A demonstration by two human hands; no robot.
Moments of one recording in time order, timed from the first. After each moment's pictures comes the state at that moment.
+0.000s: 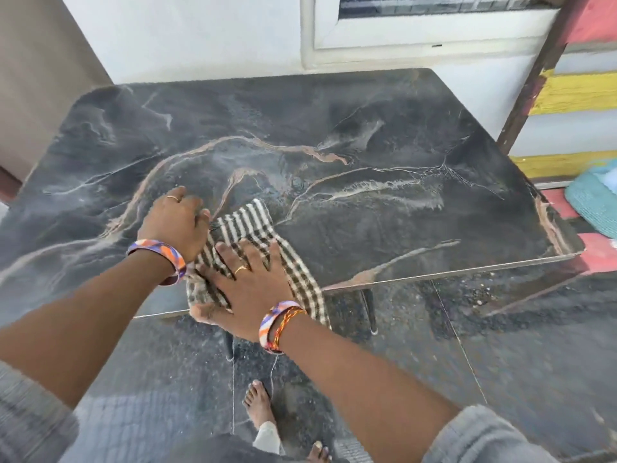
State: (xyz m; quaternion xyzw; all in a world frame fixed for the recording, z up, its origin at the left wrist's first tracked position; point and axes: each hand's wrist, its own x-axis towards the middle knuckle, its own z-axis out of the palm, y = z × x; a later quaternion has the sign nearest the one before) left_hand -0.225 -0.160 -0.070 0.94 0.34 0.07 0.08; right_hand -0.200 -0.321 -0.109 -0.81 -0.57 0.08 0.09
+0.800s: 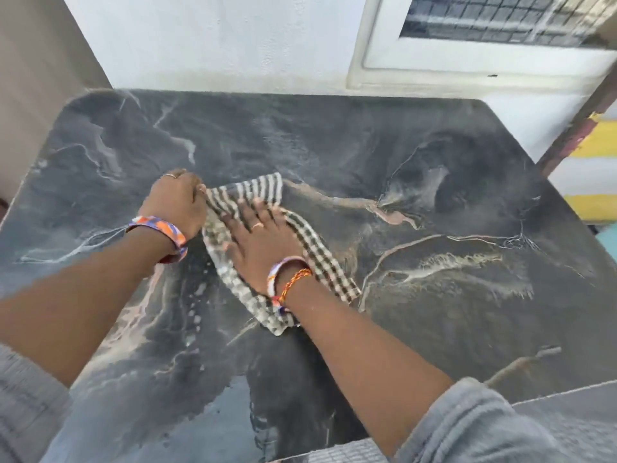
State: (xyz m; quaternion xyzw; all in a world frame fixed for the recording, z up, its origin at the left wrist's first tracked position) left_hand -0.145 0.027 -0.085 0.92 0.33 0.11 0.18; right_hand -0.090 -0.125 -0.109 -0.85 -0.52 0.07 0.05
